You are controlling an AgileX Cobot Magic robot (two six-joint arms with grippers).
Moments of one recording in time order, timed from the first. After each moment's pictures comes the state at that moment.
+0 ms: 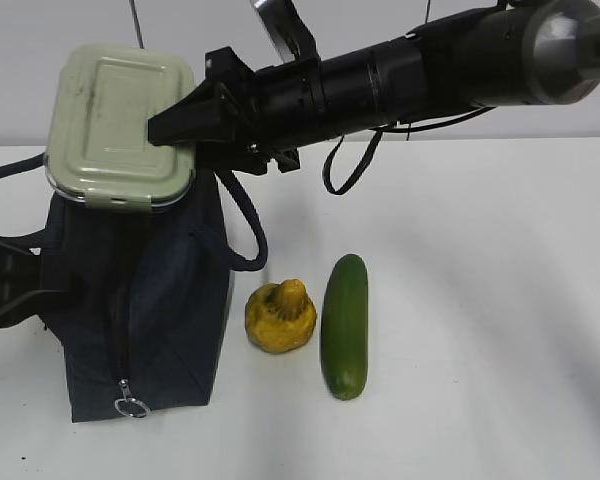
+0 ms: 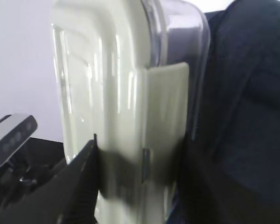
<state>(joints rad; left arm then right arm) -0.29 1.15 -0.53 -0.79 0.35 0.49 0.39 2.06 -1.58 1.51 0.98 -0.88</state>
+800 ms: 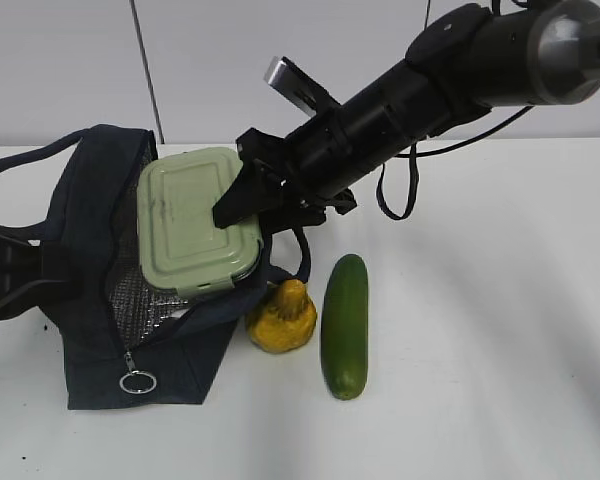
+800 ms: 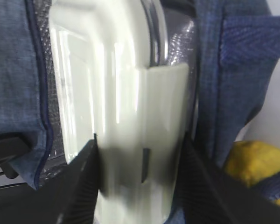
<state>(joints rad) -0.29 1.15 -0.53 -0.81 0.32 0.49 0.37 2.07 -1.58 1.04 0.99 -0.56</state>
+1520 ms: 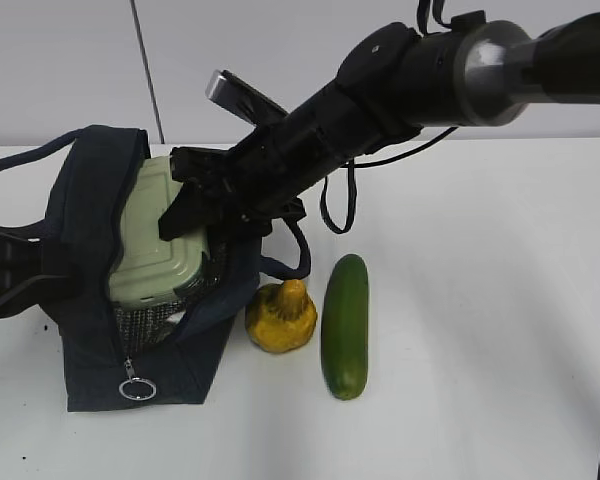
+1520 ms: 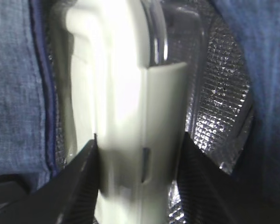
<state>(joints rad) -0.29 1.15 -0.53 -0.83 0.32 0.49 0.48 2.13 -1.65 1.03 0.85 -0.50</state>
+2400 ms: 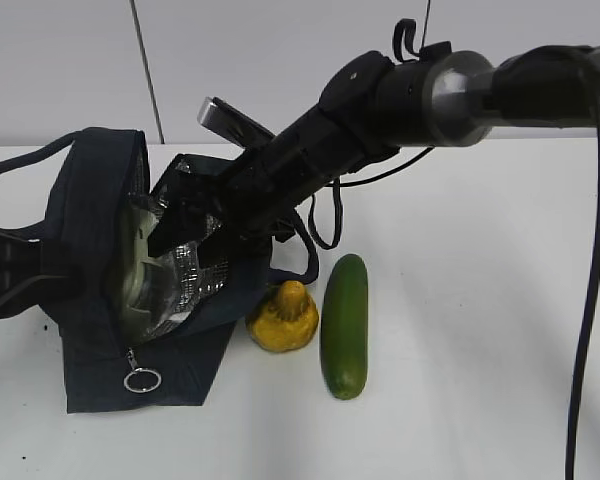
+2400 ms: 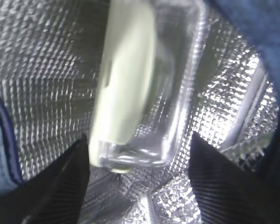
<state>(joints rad) -0.29 1.15 -0.53 -0.84 0.32 0.49 0.50 2.22 -1.70 1.03 0.88 -0.48</state>
